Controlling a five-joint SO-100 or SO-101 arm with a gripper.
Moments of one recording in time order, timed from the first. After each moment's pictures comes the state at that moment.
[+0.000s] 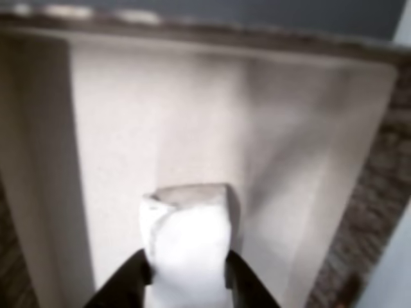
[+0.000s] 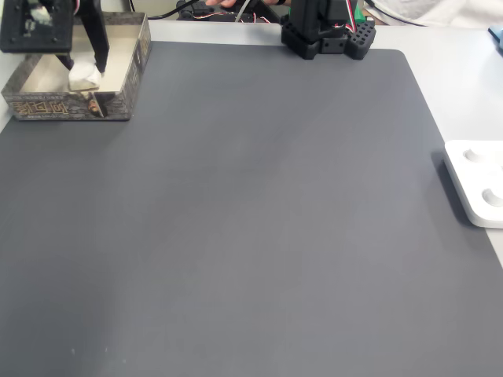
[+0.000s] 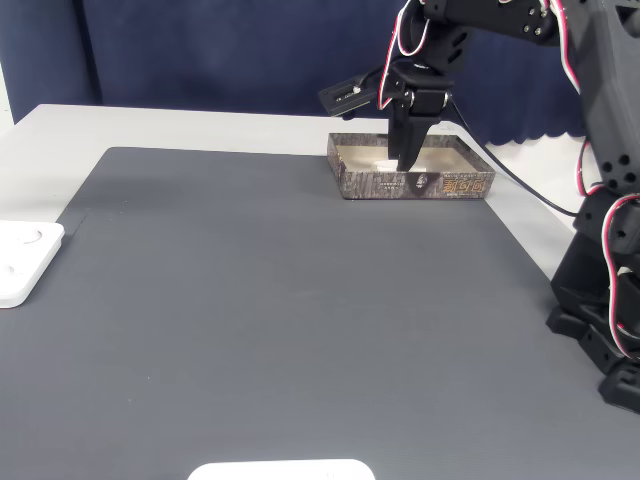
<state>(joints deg) 79.2 42.0 40.0 91.0 81.3</state>
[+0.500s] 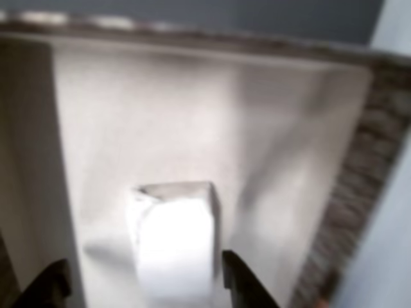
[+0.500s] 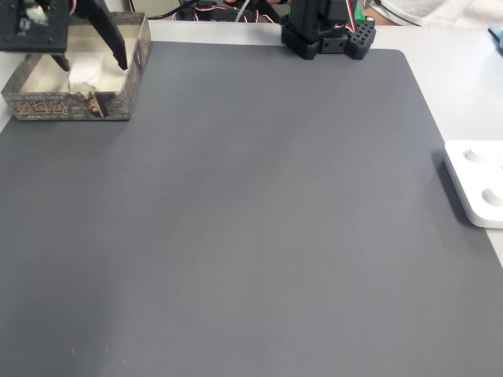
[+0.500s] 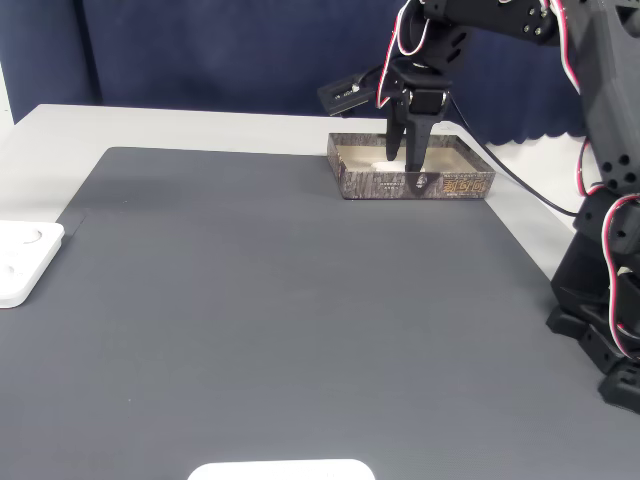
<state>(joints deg) 79.2 42.0 38.3 90.2 81.3</state>
